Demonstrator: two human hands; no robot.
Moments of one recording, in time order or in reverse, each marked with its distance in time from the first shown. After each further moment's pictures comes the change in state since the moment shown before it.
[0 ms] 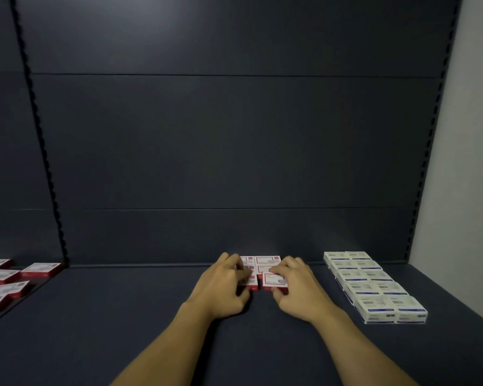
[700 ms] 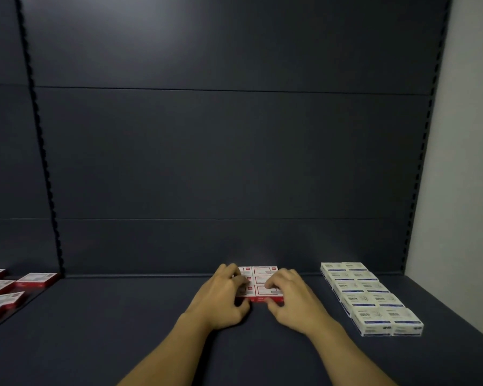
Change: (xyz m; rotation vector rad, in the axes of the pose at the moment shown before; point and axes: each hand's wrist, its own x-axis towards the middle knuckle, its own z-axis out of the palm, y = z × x) left_hand 0.006 0.000 0.005 -0.057 -0.002 -0.024; right_hand 0.003 0.003 0.004 0.038 0.012 -0.025
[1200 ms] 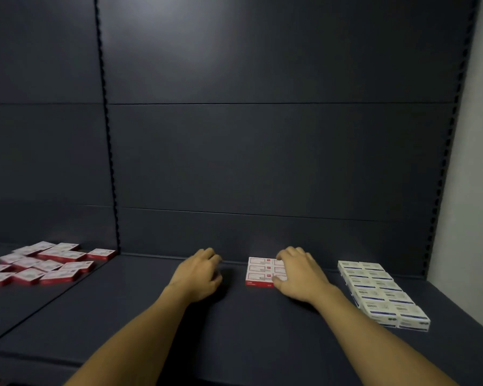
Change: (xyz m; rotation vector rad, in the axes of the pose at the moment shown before) left_hand -0.059 -0.031 -0.071 0.283 -0.051 -0.264; right_hand 0.019 -0.041 -0.038 -0.277 -0.130 -0.060
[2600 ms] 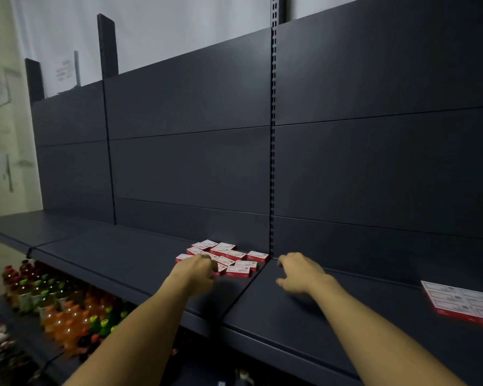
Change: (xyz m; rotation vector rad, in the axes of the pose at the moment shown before) left_hand -0.211 -0.306 -0.134 0.168 -0.193 -0.422; right_hand 0.102 -0.370 0.028 0.066 -0.238 -0.219
